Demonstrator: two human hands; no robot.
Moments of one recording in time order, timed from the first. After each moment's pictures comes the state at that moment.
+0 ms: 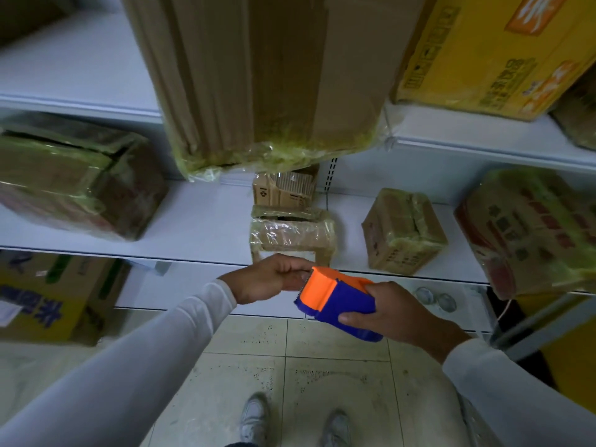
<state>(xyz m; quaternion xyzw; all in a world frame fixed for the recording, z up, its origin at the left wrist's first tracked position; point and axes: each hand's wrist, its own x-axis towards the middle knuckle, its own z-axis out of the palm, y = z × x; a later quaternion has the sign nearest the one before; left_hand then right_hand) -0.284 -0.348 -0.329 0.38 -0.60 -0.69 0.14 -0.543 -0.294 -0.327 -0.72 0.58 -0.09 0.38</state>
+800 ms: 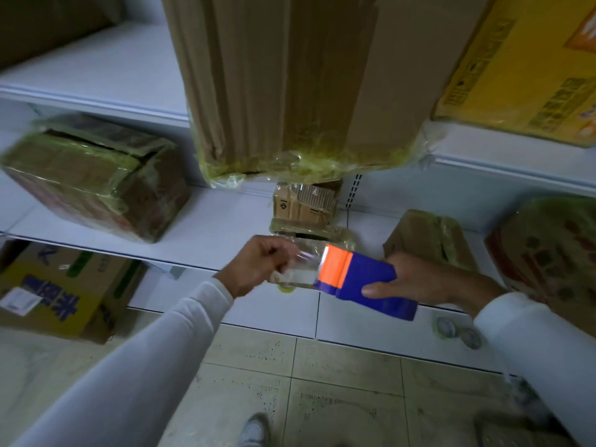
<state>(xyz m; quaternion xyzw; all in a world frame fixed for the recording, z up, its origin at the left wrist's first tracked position) -0.252 -0.371 -0.326 0.50 -0.56 -0.55 0.36 -0.547 -0.388 -0.287 -0.71 0.51 -0.01 0.49</state>
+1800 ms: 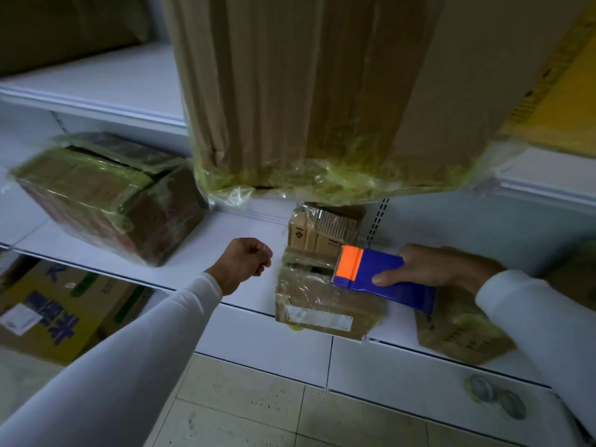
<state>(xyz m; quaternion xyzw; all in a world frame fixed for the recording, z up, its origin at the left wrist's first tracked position) -0.200 -0.454 -0.382 0.65 -0.44 -0.48 0.39 -0.528 -0.499 -0.313 -0.72 0.56 0.05 0.41</state>
